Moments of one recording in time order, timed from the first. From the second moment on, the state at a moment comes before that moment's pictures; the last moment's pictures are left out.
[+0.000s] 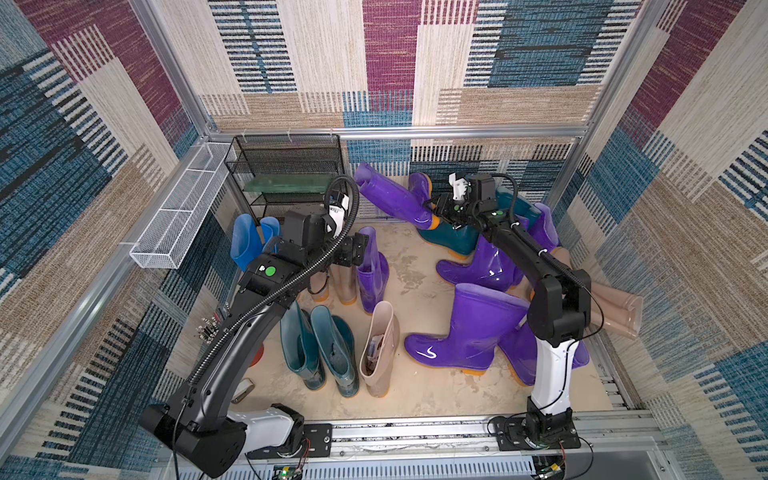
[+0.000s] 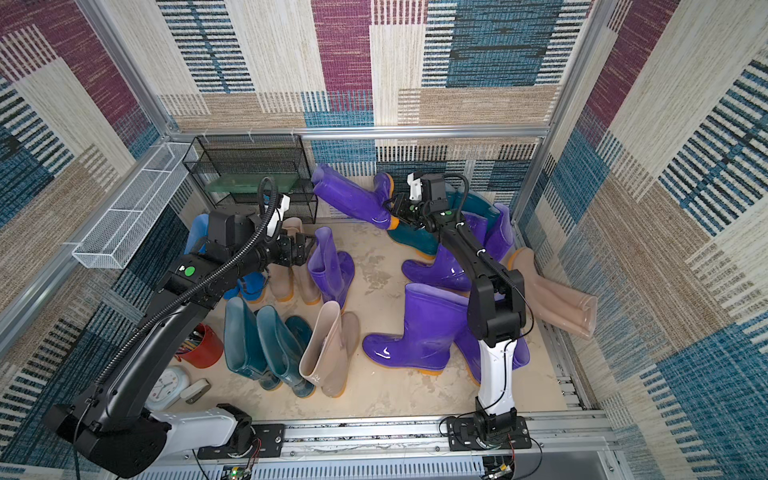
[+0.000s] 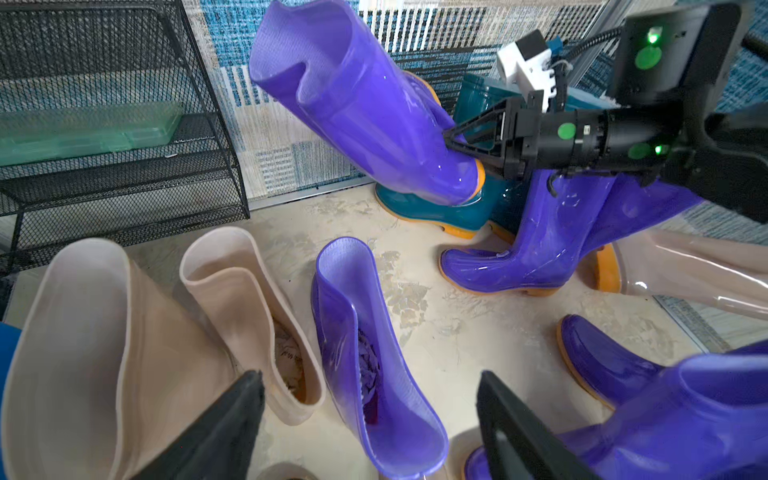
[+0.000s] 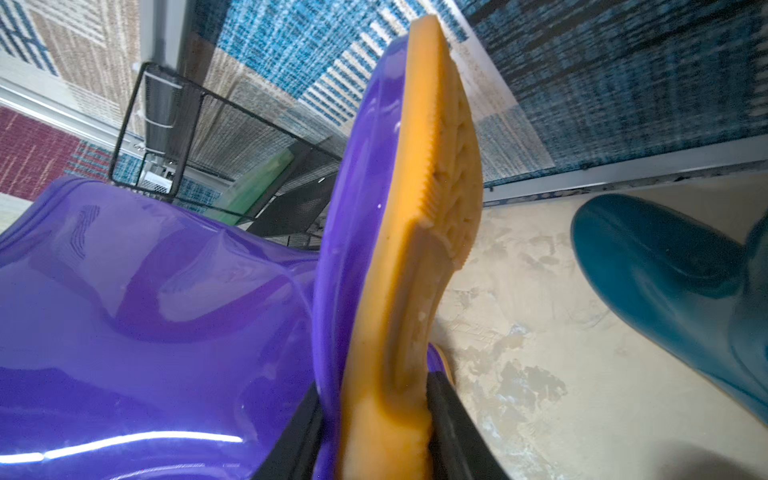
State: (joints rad) left arm -0.44 1.31 1.59 -0.75 0.01 -0.16; right arm 0.26 2.03 1.87 -0.28 -0.52 0.67
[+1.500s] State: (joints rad) left arm -0.40 2.00 2.33 -0.49 0.56 -0.62; right arm 0.29 1.66 1.35 -0.08 -0.49 0.67
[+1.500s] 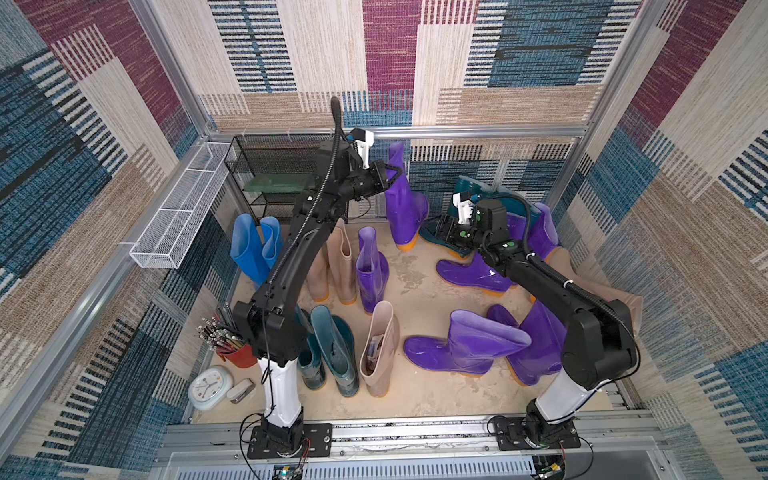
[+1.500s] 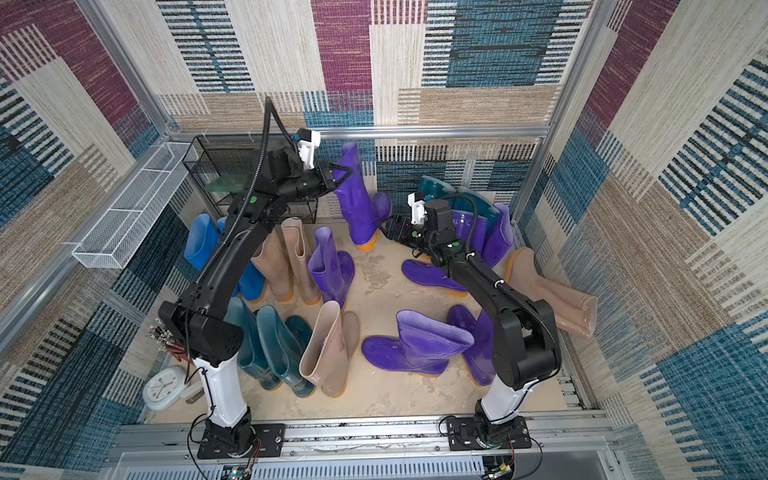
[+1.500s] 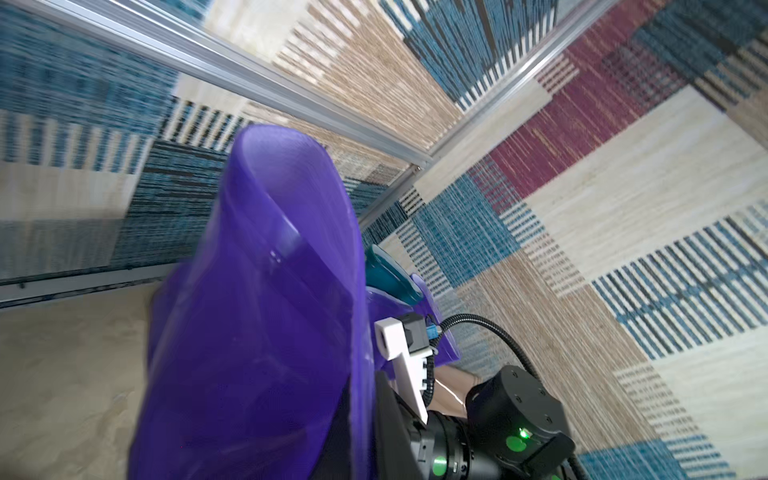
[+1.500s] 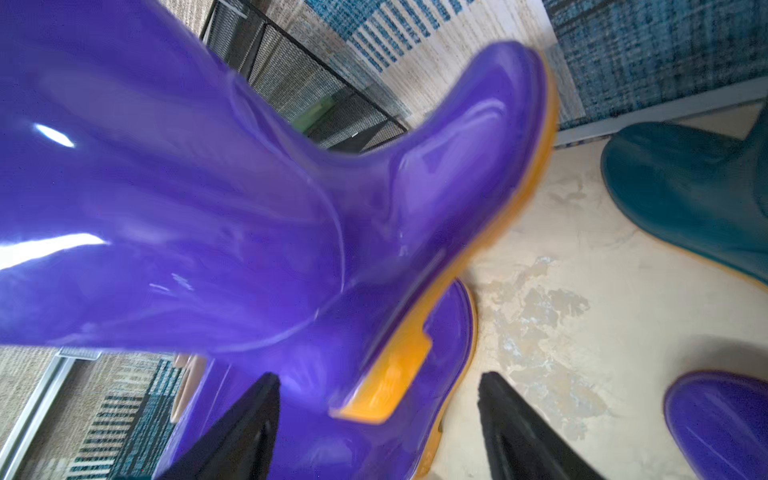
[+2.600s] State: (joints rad) left arm -0.72 1.77 1.71 -0.45 0.03 -0.29; right arm 0.09 1.33 1.12 -0.25 -0.50 0.52
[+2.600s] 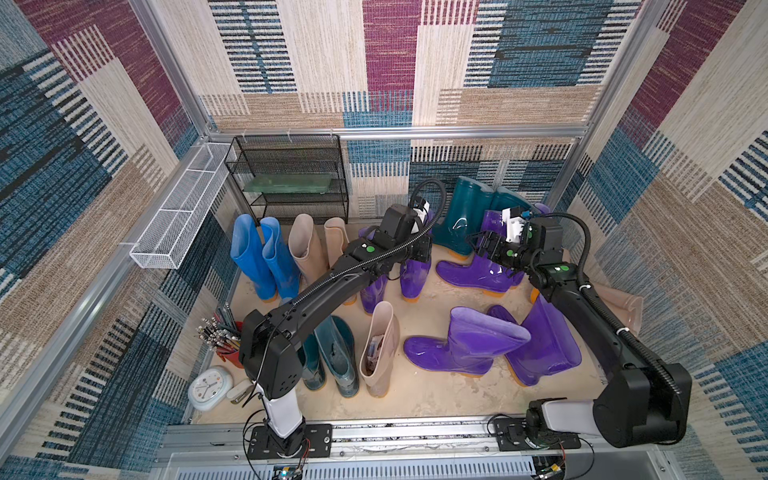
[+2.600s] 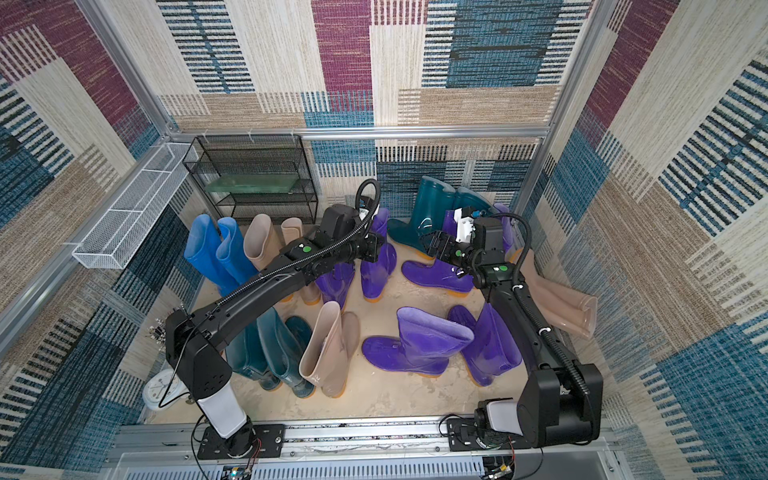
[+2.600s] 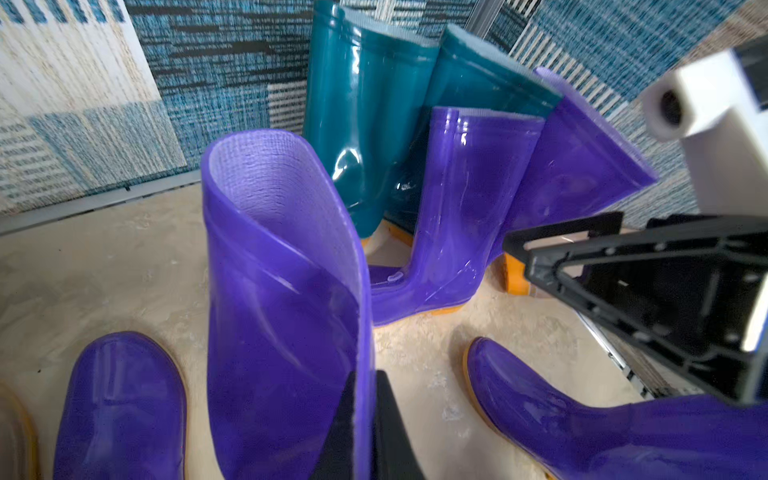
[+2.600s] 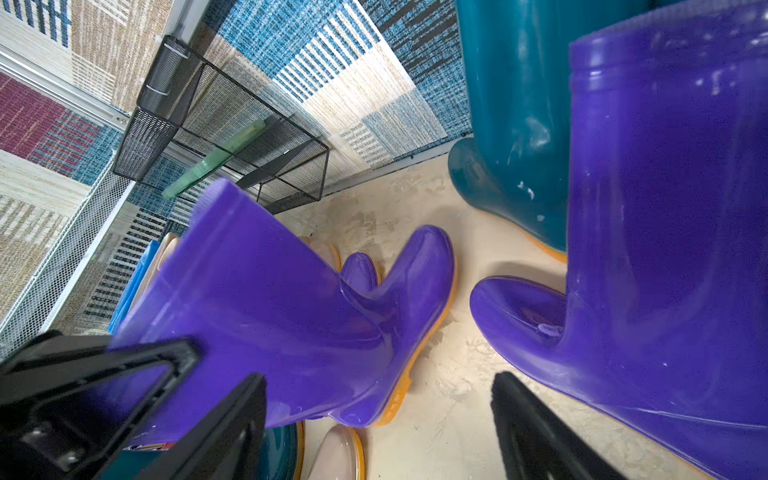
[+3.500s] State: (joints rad) left arm -0.72 1.65 1.68 -0.44 0.14 -0.31; right arm 0.09 1.27 1.19 -0.37 -0.44 0.45
